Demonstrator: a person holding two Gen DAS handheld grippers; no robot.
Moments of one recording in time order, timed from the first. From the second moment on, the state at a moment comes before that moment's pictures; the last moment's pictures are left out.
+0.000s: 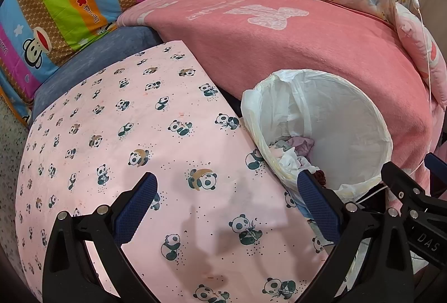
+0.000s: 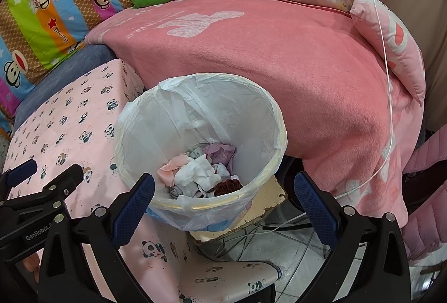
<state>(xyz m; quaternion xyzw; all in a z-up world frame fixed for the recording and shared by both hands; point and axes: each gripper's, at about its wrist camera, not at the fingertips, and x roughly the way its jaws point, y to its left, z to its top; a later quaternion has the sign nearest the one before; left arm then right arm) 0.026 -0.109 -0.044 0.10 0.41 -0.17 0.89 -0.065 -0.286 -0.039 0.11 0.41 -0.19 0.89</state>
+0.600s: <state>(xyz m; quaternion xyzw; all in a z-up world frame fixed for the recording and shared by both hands) 0.029 -0.108 -0.043 0.11 0.42 -0.16 0.89 -0.065 -0.285 -0.039 0.11 0.41 -0.19 0.89</state>
